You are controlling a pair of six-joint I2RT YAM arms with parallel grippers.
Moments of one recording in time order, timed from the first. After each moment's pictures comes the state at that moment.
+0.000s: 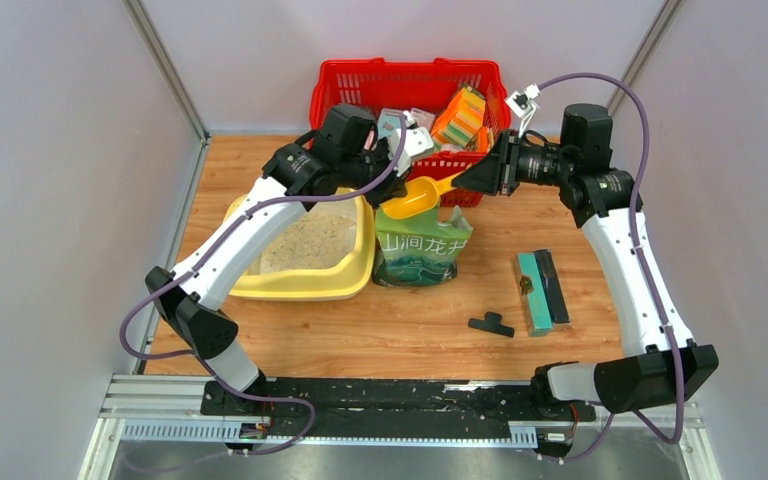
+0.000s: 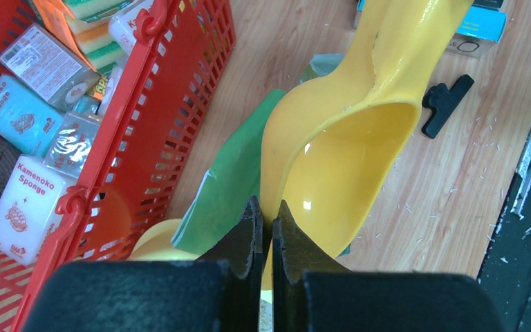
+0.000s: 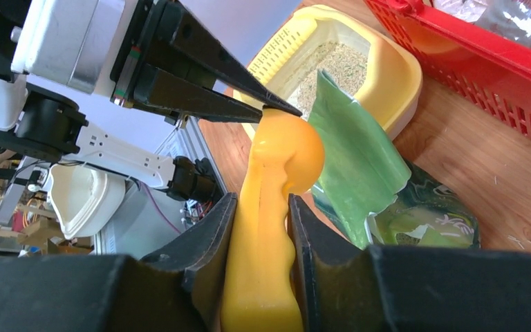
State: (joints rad) left arm -0.70 1.64 1.87 -0.85 0.35 0.40; right arm 0.17 1.32 1.52 -0.58 -1.01 0.32
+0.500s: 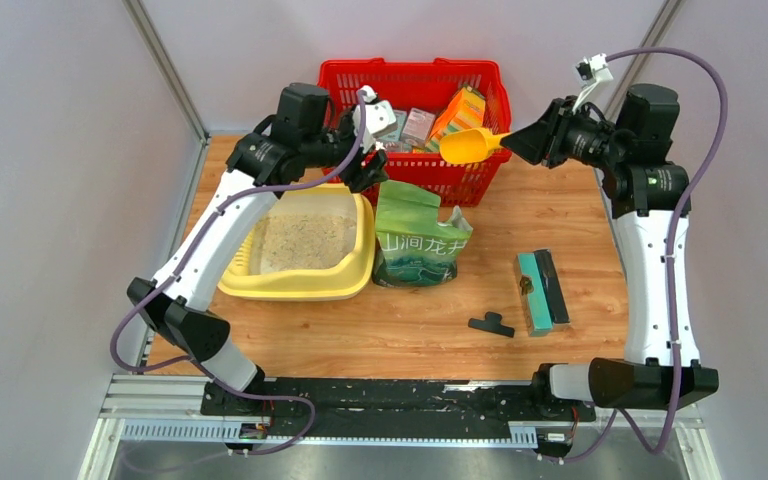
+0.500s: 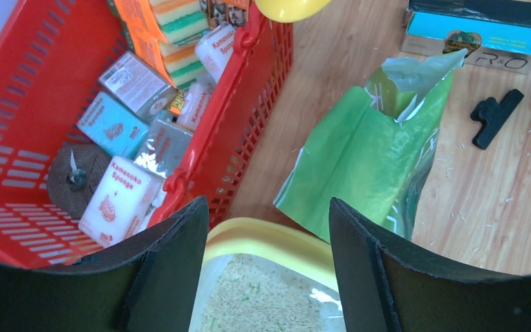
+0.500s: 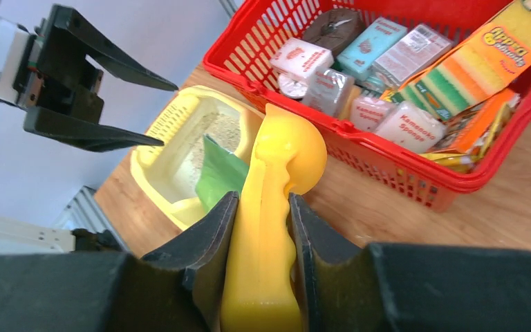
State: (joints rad) left arm -0.55 1.58 1.86 -0.78 0.46 0.48; right arm -0.03 1.32 1.71 -0.67 -0.83 0.23
